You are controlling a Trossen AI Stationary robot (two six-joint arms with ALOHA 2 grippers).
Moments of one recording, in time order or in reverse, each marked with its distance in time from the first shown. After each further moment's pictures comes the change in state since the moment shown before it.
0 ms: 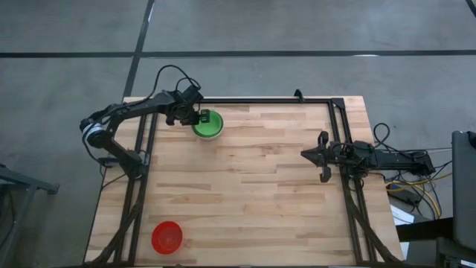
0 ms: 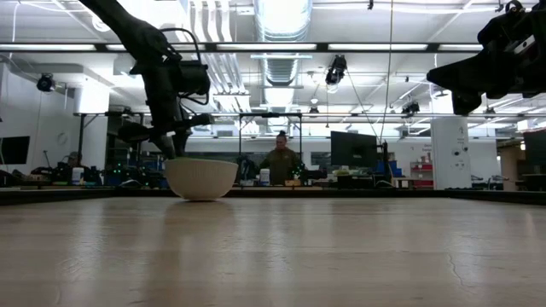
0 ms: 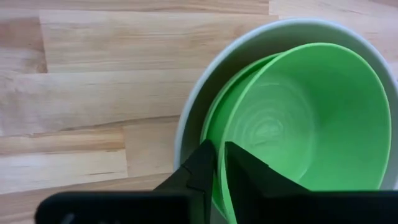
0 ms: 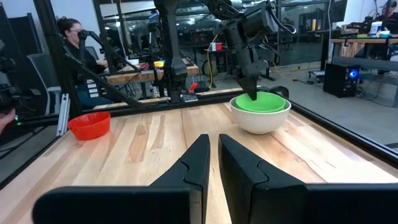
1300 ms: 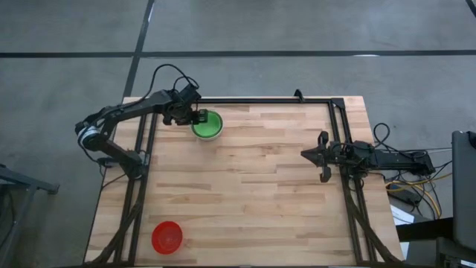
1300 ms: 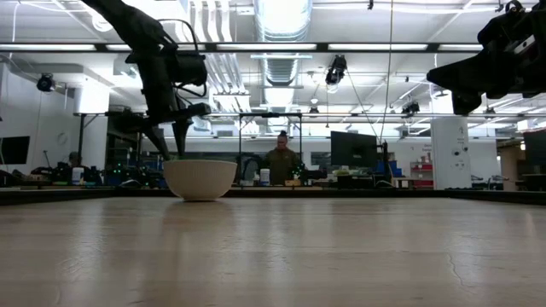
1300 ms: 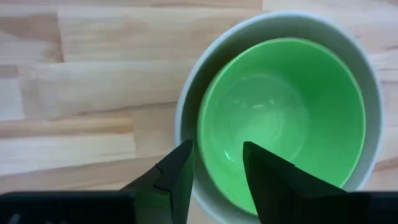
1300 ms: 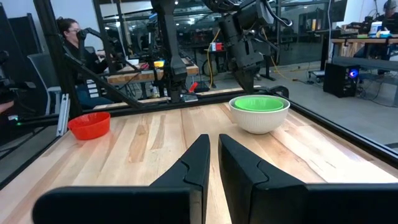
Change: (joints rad) left arm -0.013 -0.057 0.023 -0.085 0.001 -0.005; right arm 0.000 0.000 0.000 0.000 0.000 0.000
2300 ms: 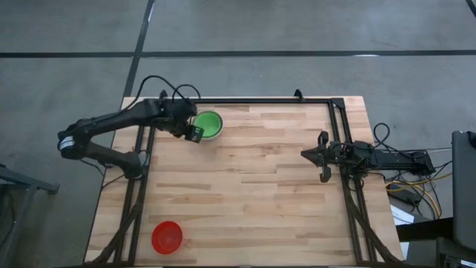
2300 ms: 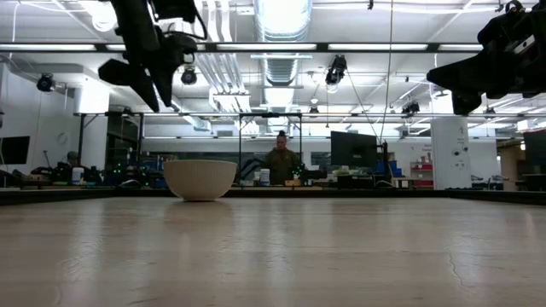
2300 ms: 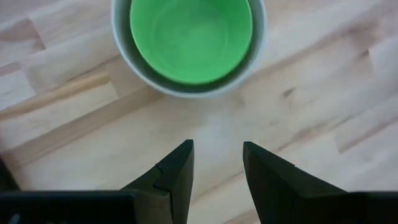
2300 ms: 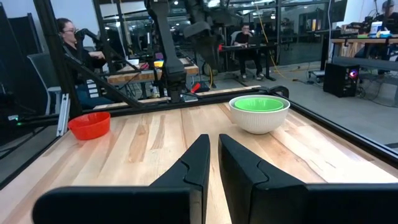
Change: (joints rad) left arm -0.309 -0.223 0.113 -0.299 -0.051 0.078; right arm 0.000 0.000 0.000 0.000 0.000 0.000
